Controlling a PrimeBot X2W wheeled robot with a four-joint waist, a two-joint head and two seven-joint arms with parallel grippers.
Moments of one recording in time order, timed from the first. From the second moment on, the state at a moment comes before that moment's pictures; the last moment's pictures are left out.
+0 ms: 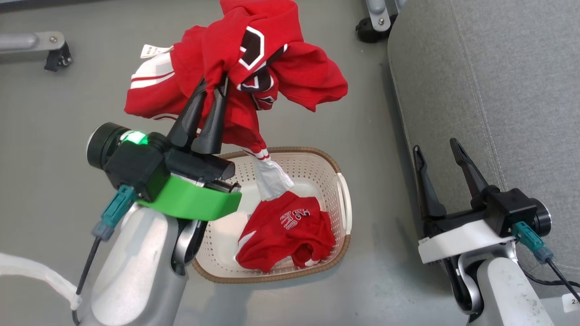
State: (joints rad) left arm -0.48 0.13 -0.37 0.04 -0.29 -0.09 -0.26; right arm -0.16 -0.05 0.08 0.07 0.09 0.13 -0.23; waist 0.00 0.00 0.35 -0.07
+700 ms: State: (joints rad) left arm -0.19 0.09 -0.32 -0.12 -0.25 -0.12 -0.26; right arm 0.01 -0.05 0.11 0.00 0.10 0.13 -0.13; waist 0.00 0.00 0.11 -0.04
